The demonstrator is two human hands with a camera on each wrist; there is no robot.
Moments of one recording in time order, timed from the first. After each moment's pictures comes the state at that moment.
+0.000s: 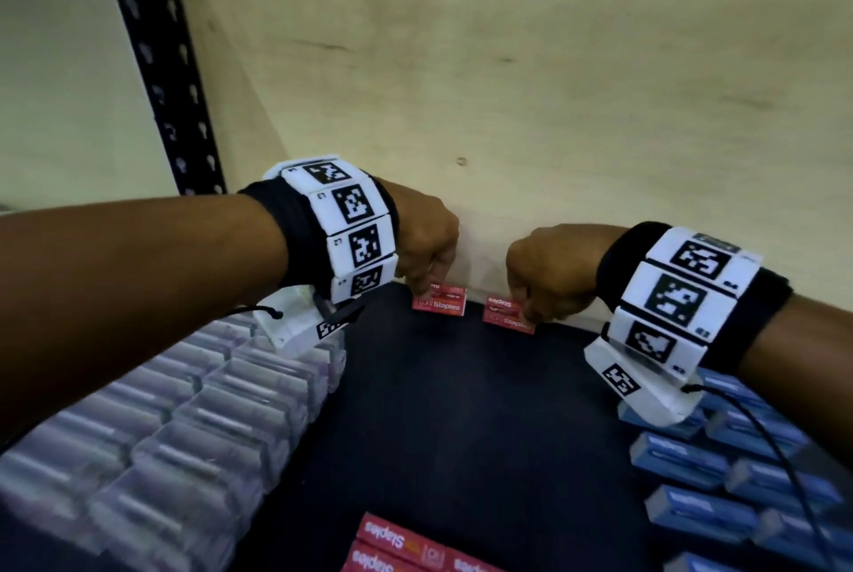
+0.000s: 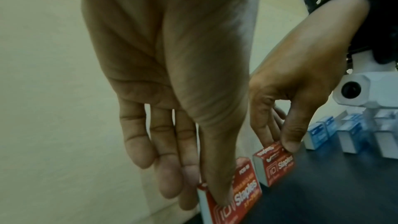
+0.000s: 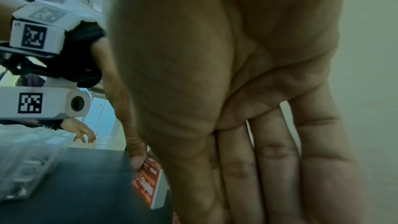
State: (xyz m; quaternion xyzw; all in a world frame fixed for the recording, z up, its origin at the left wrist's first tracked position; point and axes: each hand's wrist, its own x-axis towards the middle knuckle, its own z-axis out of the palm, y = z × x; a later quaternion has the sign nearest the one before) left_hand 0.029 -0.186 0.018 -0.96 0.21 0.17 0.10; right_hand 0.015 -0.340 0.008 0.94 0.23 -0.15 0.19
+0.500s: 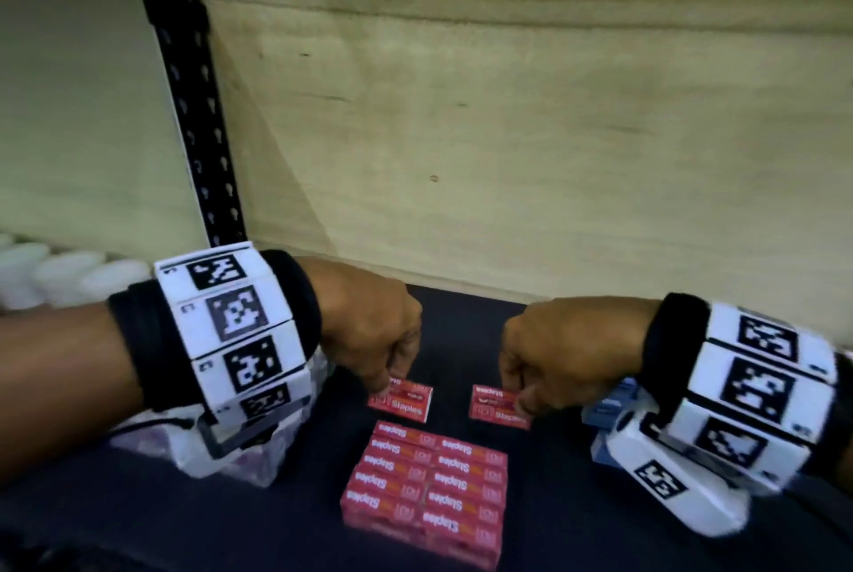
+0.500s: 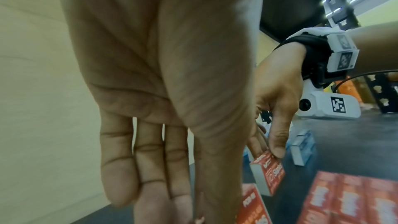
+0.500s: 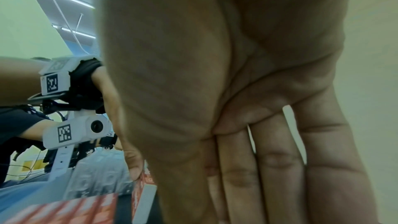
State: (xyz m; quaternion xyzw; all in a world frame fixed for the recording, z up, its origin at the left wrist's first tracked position) left_hand -0.125 -0.182 0.020 -0.94 0.26 0.20 0.11; right_hand -0.126 -0.369 0.013 0.93 0.29 -0.19 0.13
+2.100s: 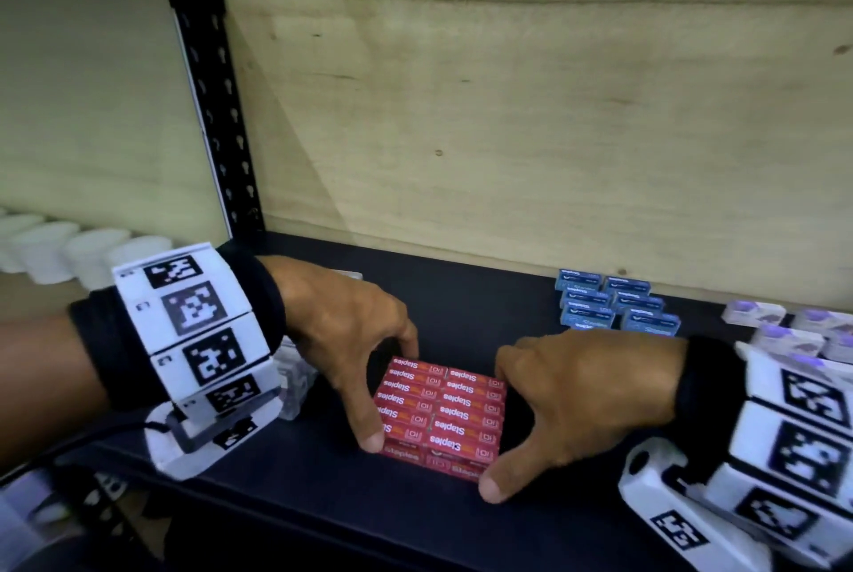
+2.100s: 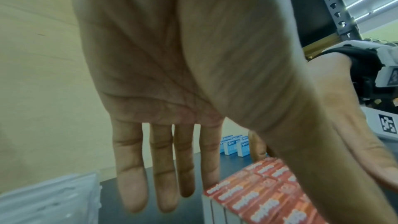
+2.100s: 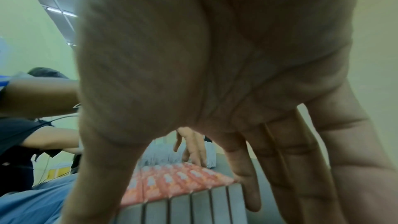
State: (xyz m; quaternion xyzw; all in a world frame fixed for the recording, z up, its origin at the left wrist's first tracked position) left_hand -0.170 -0.167 0.013 -0.93 0.22 0.28 0.06; right_hand -0.200 -0.368 0.003 0.93 0.23 -0.26 0.14
